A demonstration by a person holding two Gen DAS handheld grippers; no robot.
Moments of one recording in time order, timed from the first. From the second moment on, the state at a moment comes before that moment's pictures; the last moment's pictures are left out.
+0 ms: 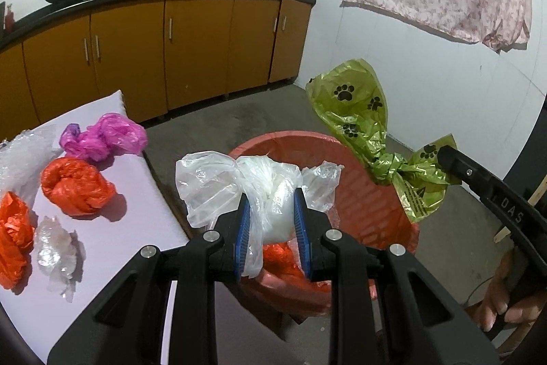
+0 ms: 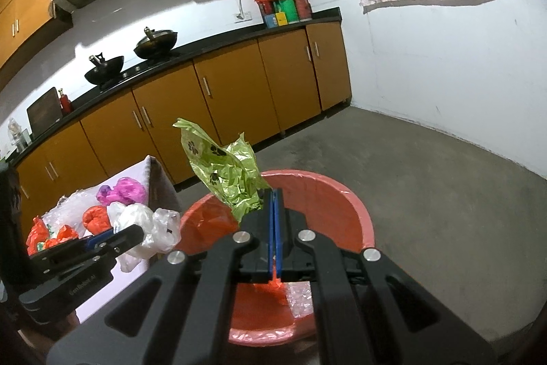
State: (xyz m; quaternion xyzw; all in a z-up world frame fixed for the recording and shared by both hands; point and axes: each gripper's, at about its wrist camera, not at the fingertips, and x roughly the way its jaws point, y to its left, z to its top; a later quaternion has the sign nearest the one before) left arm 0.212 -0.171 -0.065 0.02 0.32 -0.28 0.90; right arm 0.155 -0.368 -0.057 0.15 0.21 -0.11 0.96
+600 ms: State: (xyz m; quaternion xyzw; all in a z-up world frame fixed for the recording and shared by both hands) left arm 0.228 -0.194 -0.078 0.04 0.33 -0.30 0.89; right arm 0.168 -0.381 -0.067 0.17 0.22 -0.13 0.95
